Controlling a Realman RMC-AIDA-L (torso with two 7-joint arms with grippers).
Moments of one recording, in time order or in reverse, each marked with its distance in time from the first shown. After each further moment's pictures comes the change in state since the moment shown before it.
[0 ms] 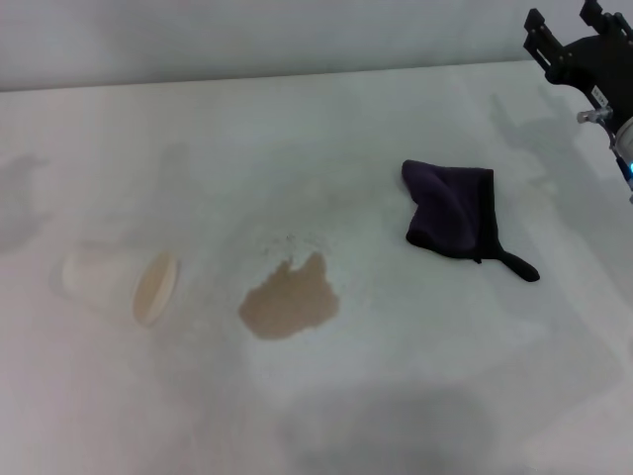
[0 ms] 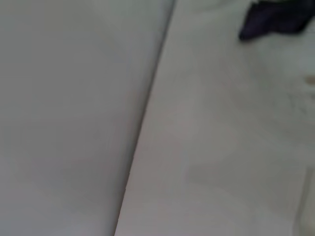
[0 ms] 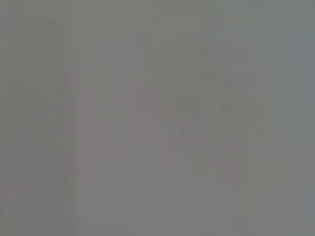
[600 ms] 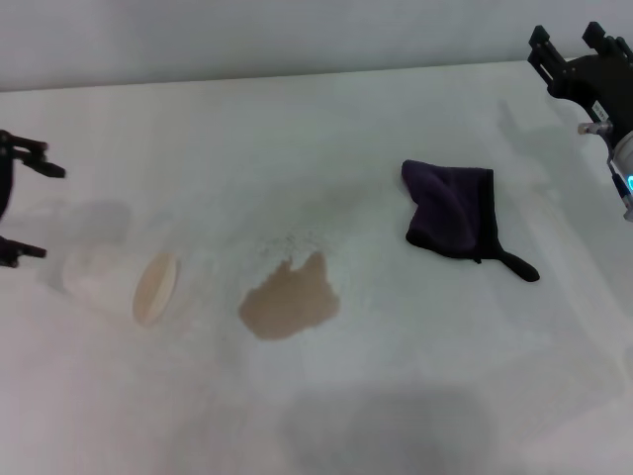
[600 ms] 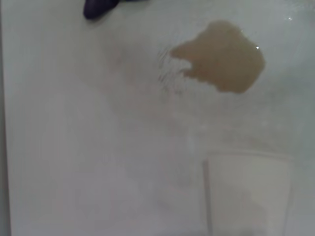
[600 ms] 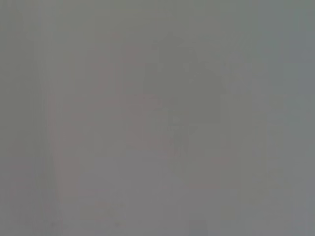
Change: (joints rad) left arm -0.073 -0.121 0.247 0.031 0.220 0.039 0.137; right arm 0.012 0.000 0.070 0.071 -0.001 -0.003 0.018
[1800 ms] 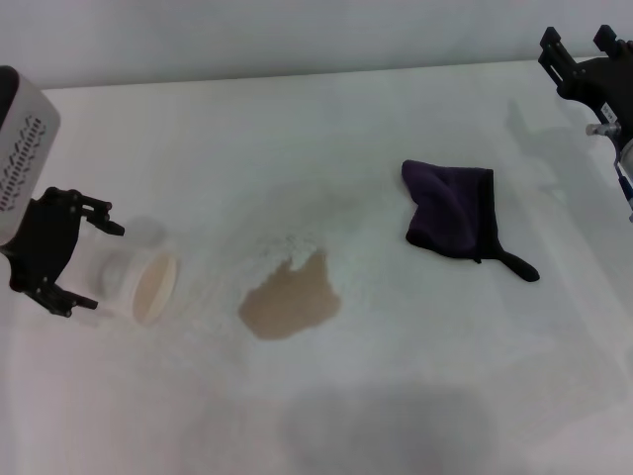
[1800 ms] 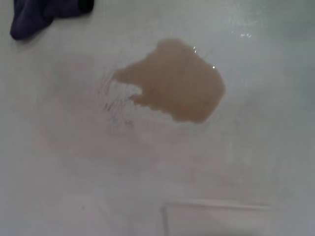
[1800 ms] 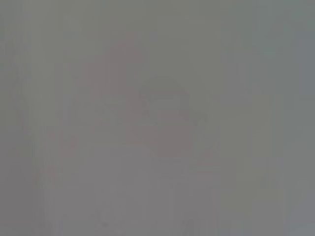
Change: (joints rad) left arm -0.049 -0.072 0.077 -0.173 0.046 -0.076 0.055; right arm -0.009 0.000 0.025 -0.001 0.001 -0.003 0.000
